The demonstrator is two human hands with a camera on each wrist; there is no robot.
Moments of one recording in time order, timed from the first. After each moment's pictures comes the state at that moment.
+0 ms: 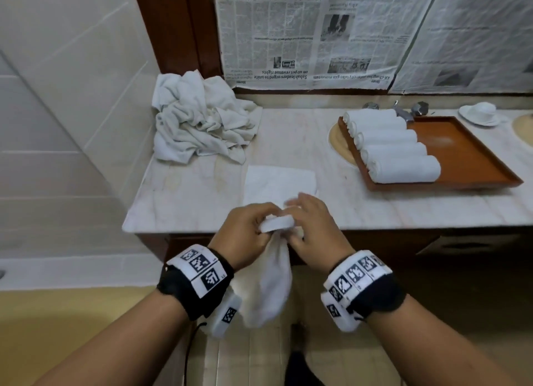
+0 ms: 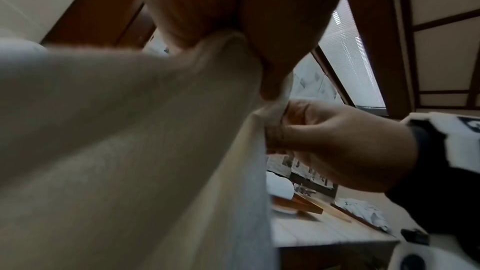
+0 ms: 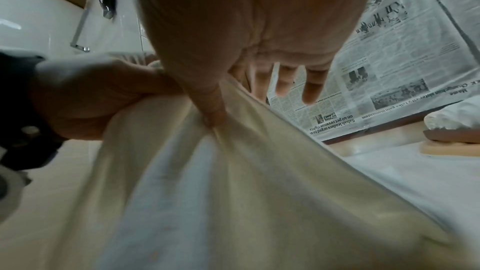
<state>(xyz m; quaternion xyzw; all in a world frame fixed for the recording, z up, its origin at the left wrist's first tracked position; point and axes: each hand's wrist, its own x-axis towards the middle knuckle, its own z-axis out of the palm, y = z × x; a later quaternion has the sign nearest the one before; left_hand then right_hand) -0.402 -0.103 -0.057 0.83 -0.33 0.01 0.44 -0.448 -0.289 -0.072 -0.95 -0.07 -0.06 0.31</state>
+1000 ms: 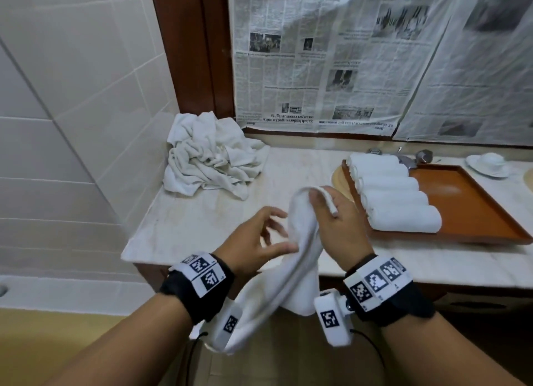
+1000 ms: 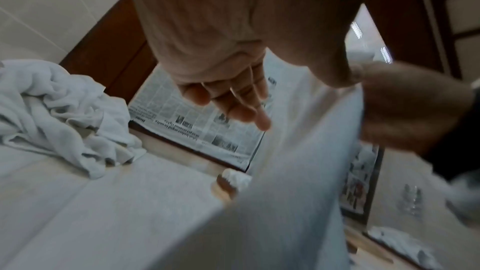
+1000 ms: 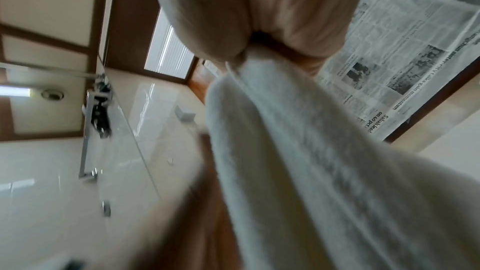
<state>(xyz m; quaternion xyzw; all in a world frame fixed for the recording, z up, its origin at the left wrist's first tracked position) -0.370 -0.141 -0.029 0.81 -0.30 -0.07 0.51 -0.415 -0.324 0.015 -0.81 0.00 -0.21 0.55</state>
